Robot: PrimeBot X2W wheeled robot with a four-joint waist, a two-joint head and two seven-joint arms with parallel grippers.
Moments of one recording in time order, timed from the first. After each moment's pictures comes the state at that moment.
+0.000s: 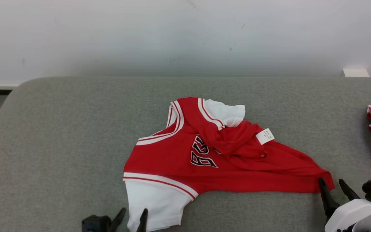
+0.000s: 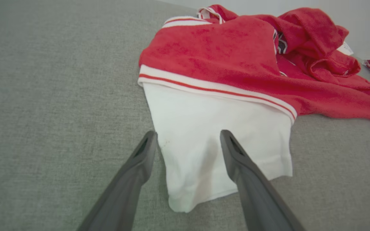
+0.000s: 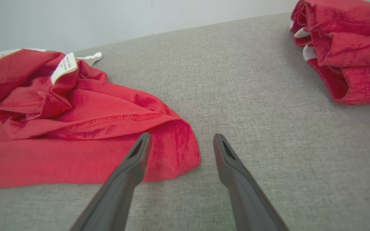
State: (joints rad) left arm 0.00 0.06 -0.17 0.26 -0.25 -0.08 -0.04; right arm -0.29 -0.23 0.18 0.65 0.58 0.13 -0.07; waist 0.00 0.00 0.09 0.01
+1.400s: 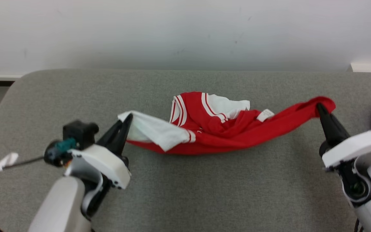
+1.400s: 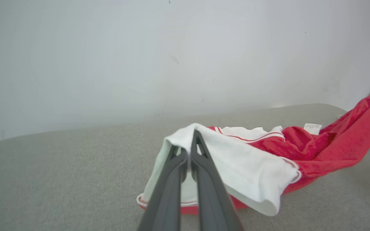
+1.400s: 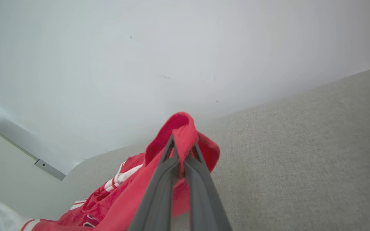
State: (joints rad) left arm -0.40 0.19 -0.22 0.23 -0.30 -0.12 0.04; right arm -0.55 -0.32 0.41 0.50 1.09 0.13 -0.08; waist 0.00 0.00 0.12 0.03
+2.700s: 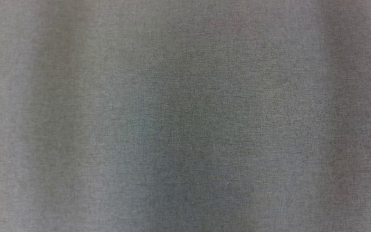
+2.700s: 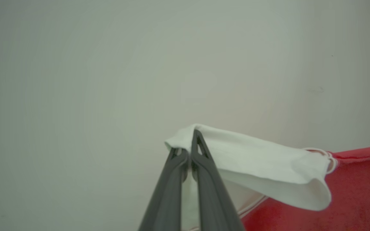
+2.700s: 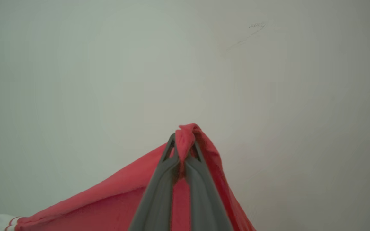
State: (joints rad) left arm -1.92 0.27 -0.45 1.00 -0.56 -0.13 -0.12; right arm -1.75 -0.35 0.40 0.87 1.24 0.13 -0.05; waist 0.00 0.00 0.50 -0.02
